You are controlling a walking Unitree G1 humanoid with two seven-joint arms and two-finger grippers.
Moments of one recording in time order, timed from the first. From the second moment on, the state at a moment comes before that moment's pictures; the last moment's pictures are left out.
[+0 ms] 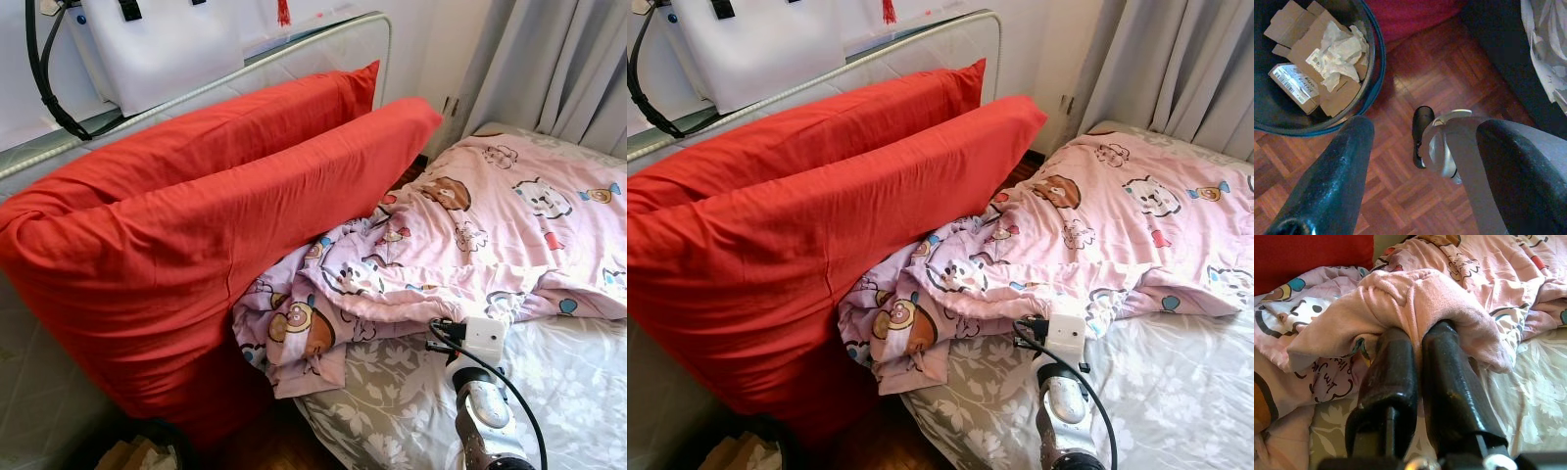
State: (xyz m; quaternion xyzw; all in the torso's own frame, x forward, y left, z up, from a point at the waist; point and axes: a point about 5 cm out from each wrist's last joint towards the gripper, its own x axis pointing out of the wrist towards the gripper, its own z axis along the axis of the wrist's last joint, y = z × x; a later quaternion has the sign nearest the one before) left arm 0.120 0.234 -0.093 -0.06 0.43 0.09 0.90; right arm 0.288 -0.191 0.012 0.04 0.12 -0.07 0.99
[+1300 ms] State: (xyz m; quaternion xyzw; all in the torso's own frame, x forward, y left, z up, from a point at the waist) left arm 0.121 0.232 -0.093 -0.06 0.43 0.08 0.90; right arm 0.295 -0.196 0.021 0.03 0.10 -0.09 0.99
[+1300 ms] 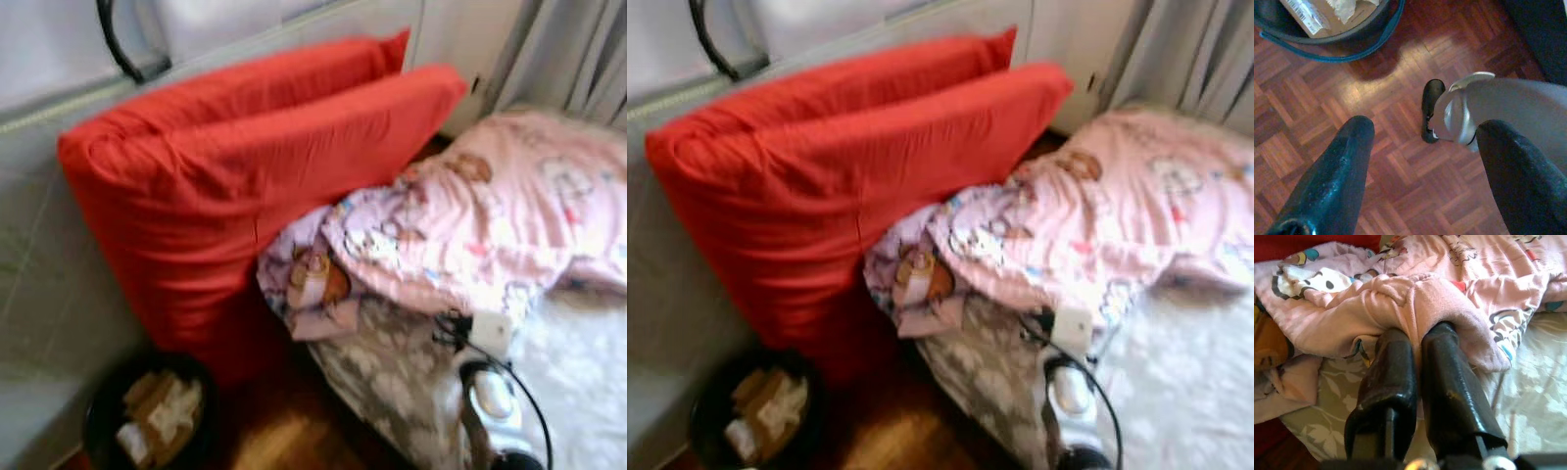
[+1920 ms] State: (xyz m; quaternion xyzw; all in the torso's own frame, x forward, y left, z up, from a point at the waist) left arm 0.128 0.234 -0.090 -0.05 0.42 0.08 0.90; right arm 0.306 -0.195 0.035 0.02 0.07 -0.10 0.99
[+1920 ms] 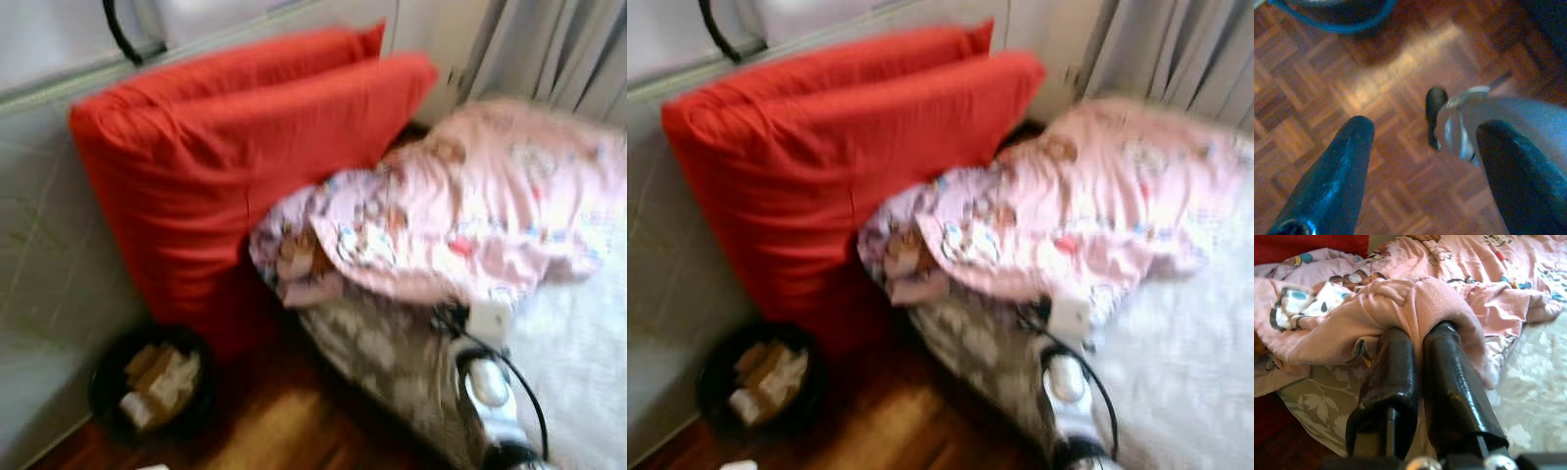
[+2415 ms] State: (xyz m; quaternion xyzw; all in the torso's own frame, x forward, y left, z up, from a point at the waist) left arm 0.119 0.230 -0.094 -0.06 0.43 0.08 0.90; right arm 0.305 -0.203 0.041 0.00 0.05 -0.11 0.99
